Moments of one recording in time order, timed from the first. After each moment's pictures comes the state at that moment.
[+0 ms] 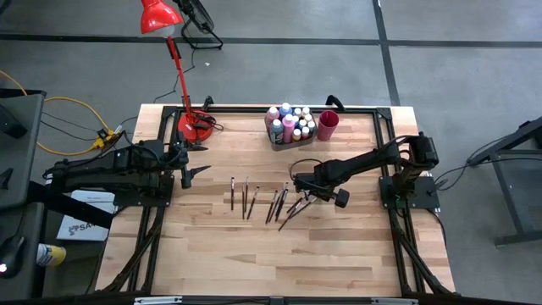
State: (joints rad) left arm 0.13 0.32 0.46 -0.48 -0.20 0.20; right arm 0.03 1.79 1.00 -0.71 0.01 2.09
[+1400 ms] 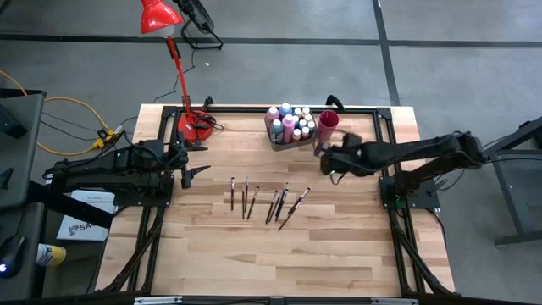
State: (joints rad) left arm 0.13 0.32 0.46 -0.47 -0.20 0.18; right arm 0.02 1.32 1.00 -0.91 0.62 1.84
